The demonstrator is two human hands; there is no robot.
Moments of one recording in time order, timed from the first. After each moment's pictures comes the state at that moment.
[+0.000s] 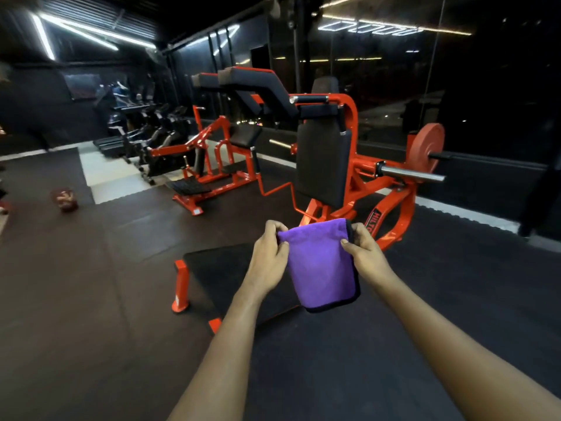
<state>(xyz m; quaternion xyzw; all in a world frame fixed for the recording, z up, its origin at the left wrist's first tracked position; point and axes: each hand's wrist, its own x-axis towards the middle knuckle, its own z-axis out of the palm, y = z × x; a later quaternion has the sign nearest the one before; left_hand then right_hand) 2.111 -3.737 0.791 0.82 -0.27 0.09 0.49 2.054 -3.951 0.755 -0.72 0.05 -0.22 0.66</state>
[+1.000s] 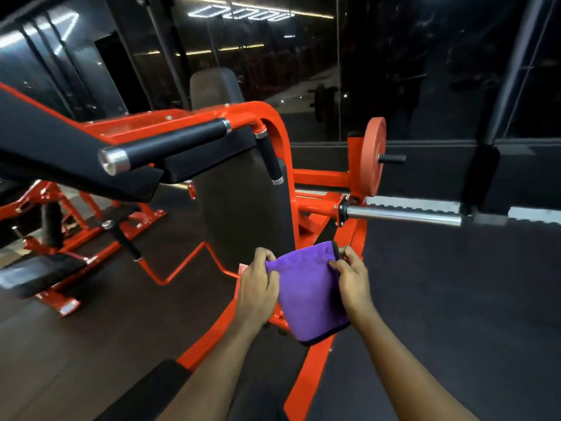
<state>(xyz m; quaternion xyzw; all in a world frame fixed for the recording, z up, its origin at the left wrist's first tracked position) 2.746 -4.189 0.735 0.78 -0.42 0.05 0.46 2.628 -4.334 0.706 -0.58 0.27 -0.43 0.64</state>
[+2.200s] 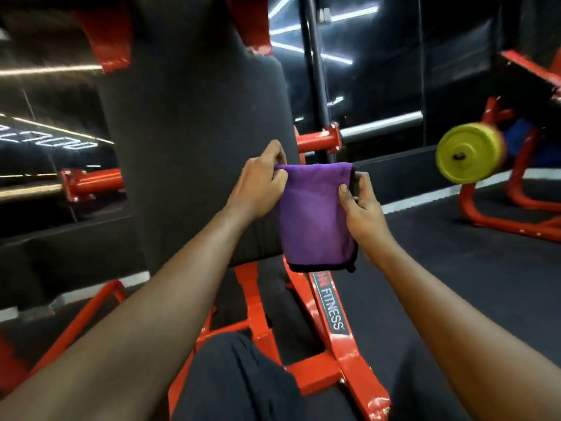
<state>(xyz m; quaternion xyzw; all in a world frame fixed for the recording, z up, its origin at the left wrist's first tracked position) 3.169 -4.209 0.470 0.37 -0.80 0.11 0.46 2.972 -4.231 0.369 -0.60 0.34 -0.70 0.19</state>
